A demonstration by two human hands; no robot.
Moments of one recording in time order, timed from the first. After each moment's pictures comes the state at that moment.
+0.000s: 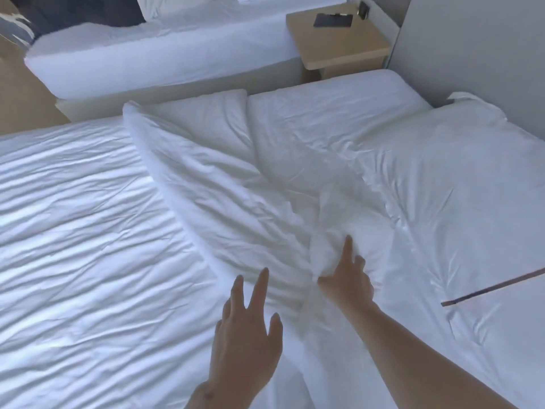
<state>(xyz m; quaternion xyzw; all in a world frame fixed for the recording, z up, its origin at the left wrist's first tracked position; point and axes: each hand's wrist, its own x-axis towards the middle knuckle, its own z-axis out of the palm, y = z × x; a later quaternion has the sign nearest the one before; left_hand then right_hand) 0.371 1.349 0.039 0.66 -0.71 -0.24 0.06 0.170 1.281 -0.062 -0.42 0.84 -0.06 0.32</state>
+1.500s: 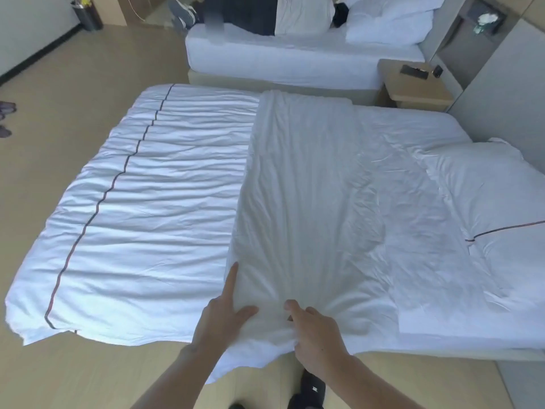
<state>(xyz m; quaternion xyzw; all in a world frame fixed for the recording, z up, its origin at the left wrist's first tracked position) 0.817 1.749 0.130 0.74 -0.53 -0.39 0.13 0.602 1.754 0.145 -0.77 0.56 0.05 0.28</state>
